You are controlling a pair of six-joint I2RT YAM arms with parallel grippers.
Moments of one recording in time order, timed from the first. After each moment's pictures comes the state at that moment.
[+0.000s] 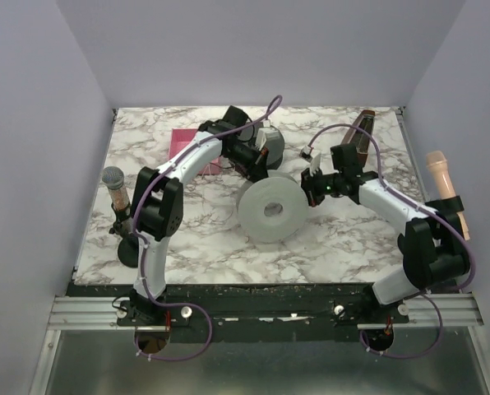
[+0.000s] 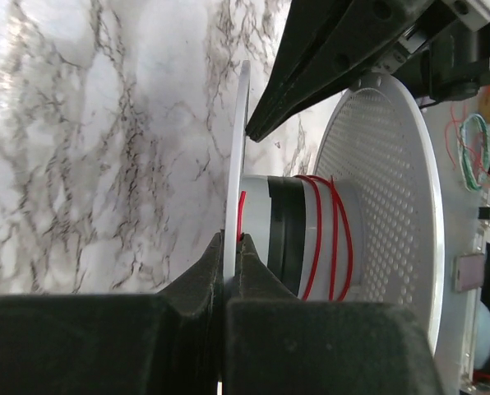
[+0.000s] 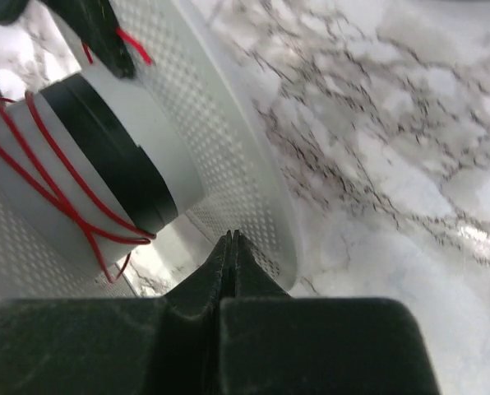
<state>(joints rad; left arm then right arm) -0.47 2.05 1.83 -0.87 1.00 0.26 0.30 1.51 0.94 -0.25 -0.77 -0.13</state>
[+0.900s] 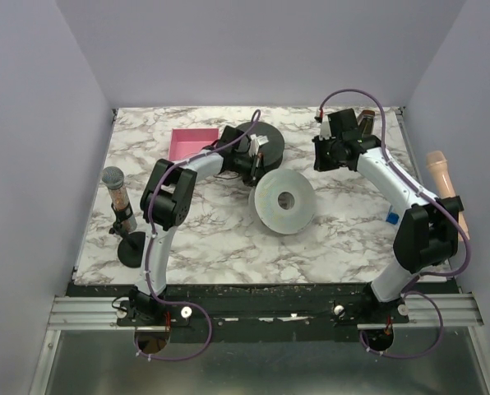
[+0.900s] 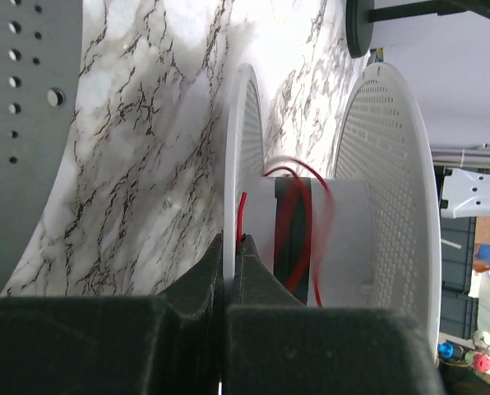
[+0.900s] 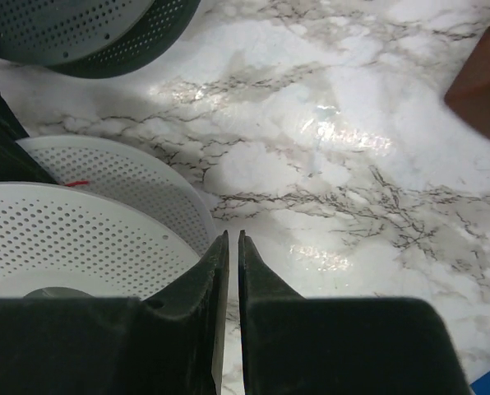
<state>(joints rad) -0.43 2.26 1.62 -0.28 1.04 -0.36 0.29 1.66 1.38 -0.61 -0.08 0.05</state>
